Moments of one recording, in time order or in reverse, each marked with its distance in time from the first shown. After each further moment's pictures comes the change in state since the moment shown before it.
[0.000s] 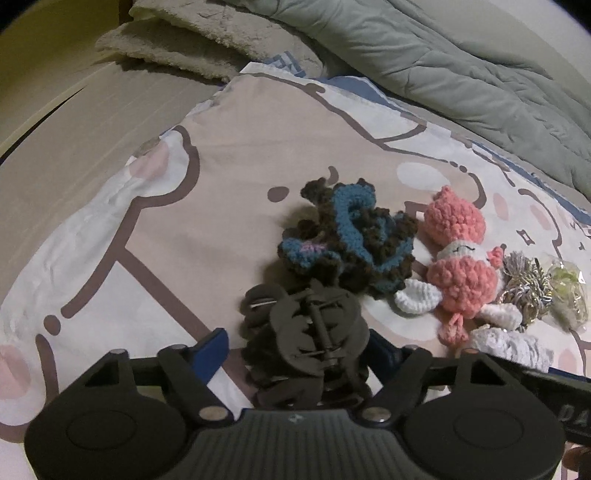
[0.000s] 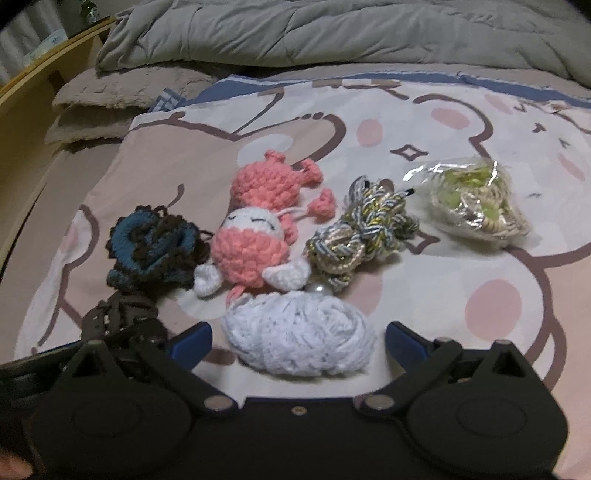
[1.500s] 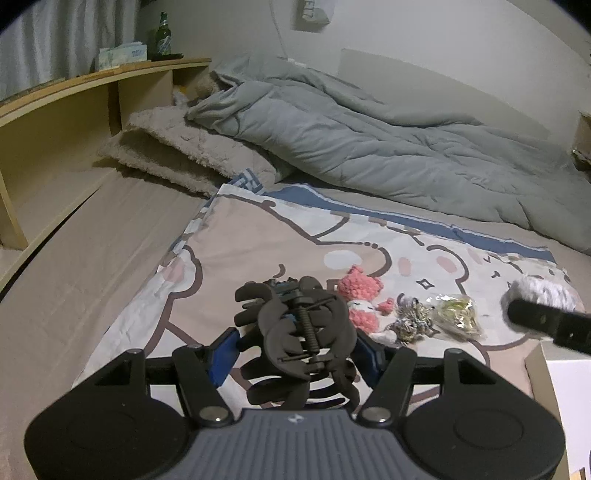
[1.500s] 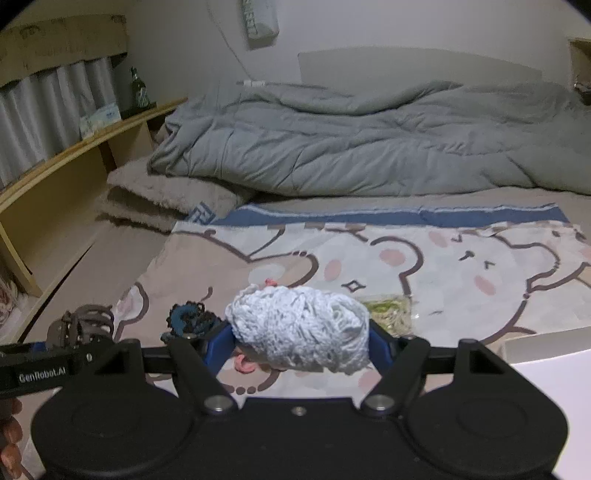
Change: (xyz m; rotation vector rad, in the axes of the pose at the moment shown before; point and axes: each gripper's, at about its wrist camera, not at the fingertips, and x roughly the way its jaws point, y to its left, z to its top) left arm -0.181 -0.024 -0.015 0.113 -0.245 -0.065; right arm -0.181 -0.036 0.000 -0.105 -0.339 0.015
